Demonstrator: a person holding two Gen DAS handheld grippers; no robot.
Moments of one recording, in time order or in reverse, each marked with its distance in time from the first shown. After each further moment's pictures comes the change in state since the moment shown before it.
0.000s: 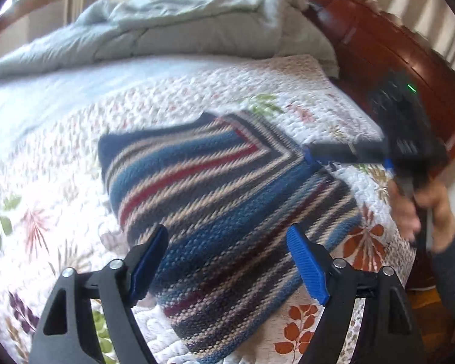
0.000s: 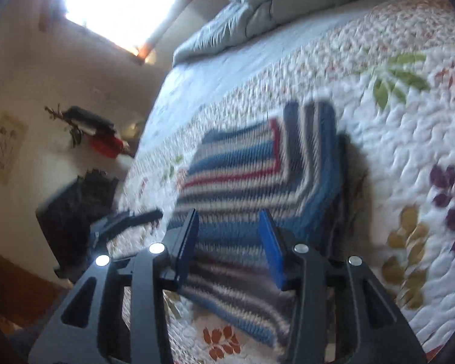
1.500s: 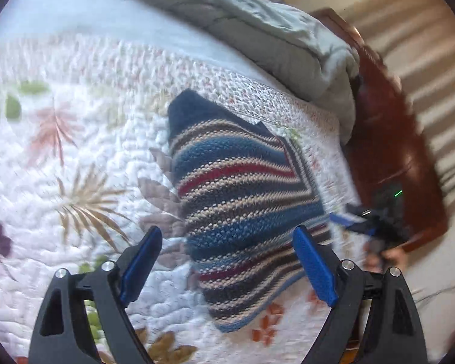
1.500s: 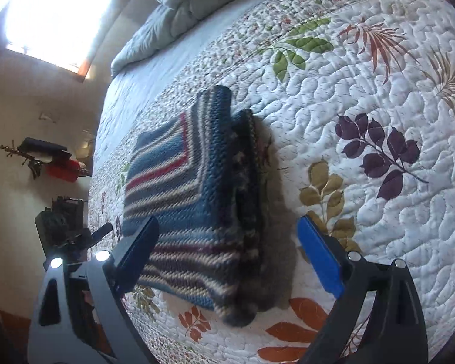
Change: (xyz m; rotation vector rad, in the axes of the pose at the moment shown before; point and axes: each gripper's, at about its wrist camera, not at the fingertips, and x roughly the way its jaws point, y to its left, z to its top) left arm -0.034 0.128 -0.043 -0.519 -0.035 -0.285; right arm -0.041 -0.048 -0.004 0.227 0.020 -0.201
